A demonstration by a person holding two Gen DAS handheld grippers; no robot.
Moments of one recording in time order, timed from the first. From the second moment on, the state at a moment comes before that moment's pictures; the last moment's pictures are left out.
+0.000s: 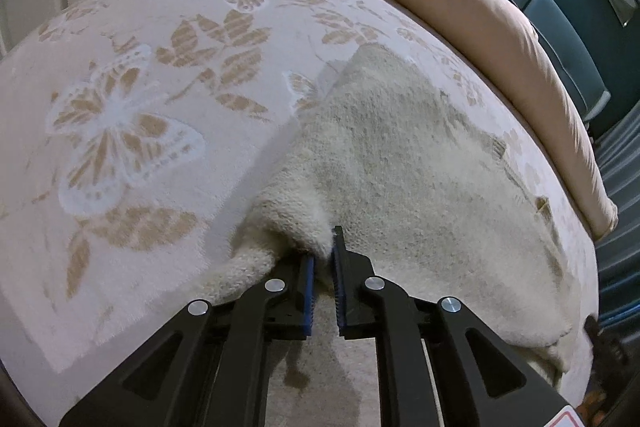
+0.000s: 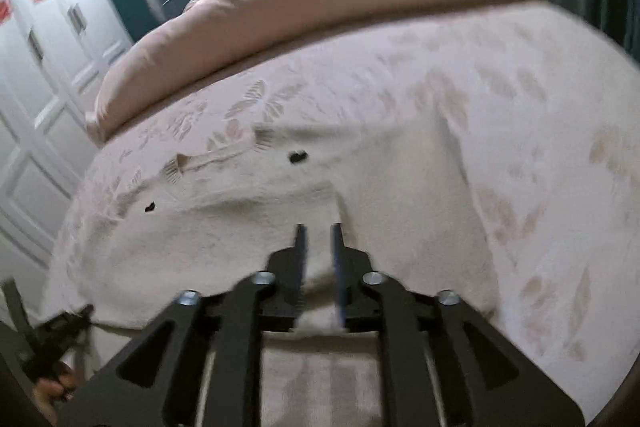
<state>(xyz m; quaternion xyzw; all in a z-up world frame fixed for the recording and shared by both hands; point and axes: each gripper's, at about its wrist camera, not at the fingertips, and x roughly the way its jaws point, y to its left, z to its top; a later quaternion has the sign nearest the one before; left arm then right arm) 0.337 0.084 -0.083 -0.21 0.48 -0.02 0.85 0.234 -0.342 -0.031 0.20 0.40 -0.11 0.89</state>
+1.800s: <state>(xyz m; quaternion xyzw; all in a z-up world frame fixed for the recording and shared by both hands) 0.335 0.081 -0.082 -0.21 0.49 0.01 0.85 0.238 -0.360 -0.078 0.29 0.45 -0.04 0.84</state>
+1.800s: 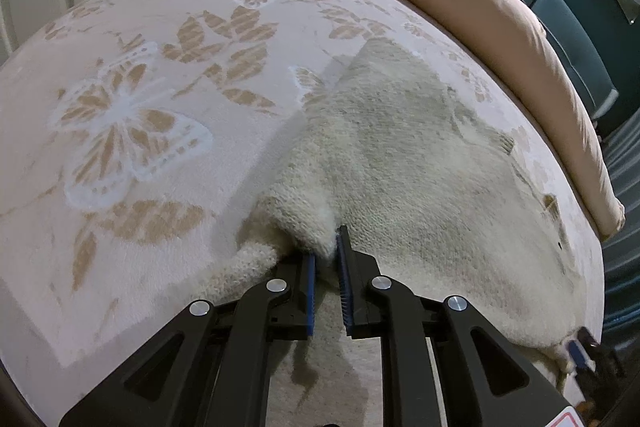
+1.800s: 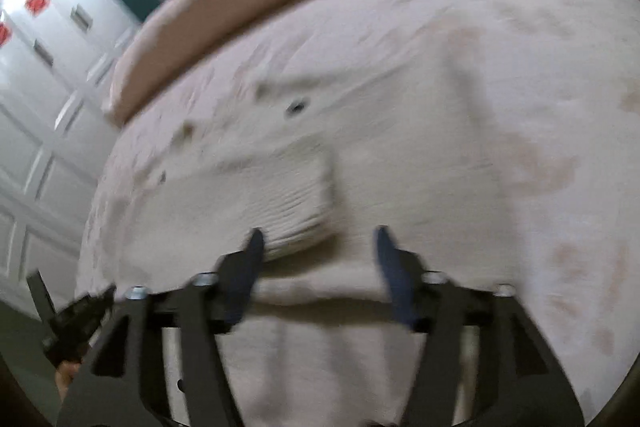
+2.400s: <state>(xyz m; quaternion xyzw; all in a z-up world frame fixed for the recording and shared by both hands) 0.337 0.077 -0.083 -0.18 0.49 0.00 0.85 0.237 -0.357 -0.096 0.25 0.45 -0.08 0.85</state>
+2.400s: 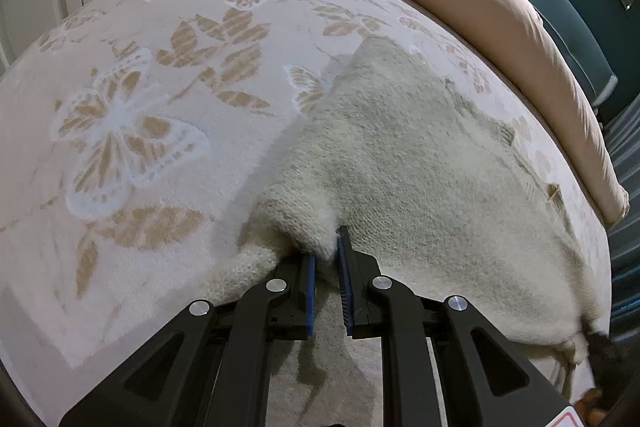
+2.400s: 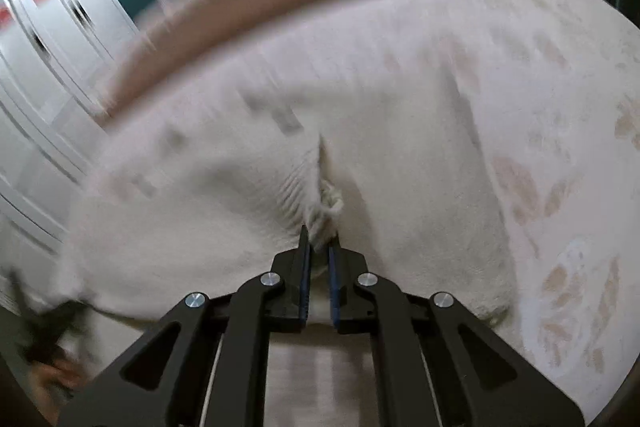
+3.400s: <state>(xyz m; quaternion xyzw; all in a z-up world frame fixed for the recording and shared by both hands) 0.086 0.118 -0.068 -0.24 0.54 -0.08 0.80 -0.077 -0.324 -0.093 0.36 0.49 -0.07 0.79</state>
